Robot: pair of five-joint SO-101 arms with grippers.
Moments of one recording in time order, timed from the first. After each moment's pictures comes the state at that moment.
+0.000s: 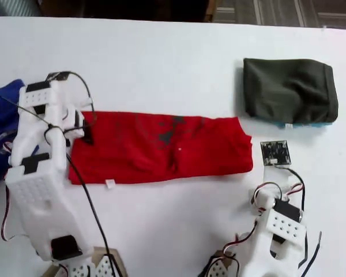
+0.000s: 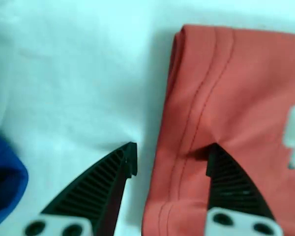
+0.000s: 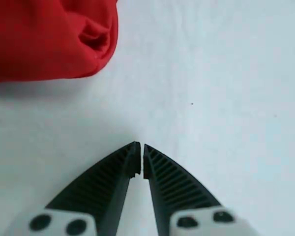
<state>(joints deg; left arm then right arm) -21.7 36.9 -11.0 81.5 -4.5 22.8 -56.2 84.7 44.8 30.1</state>
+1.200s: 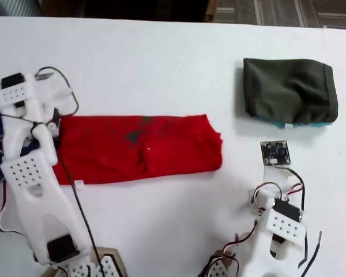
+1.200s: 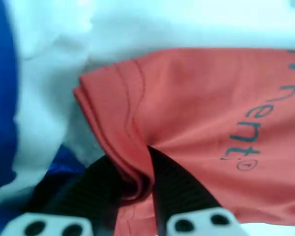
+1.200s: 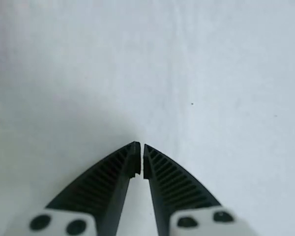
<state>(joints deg) -31.8 55.7 -44.2 101.6 -14.1 22.8 -56.2 84.7 44.8 30.1</state>
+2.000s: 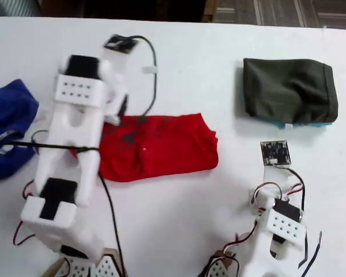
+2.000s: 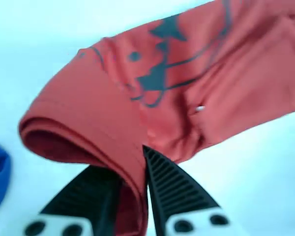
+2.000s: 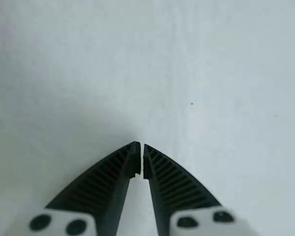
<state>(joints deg) 3.8 8.6 -18.2 101.5 -4.9 22.8 -56.2 84.7 44.8 30.1</state>
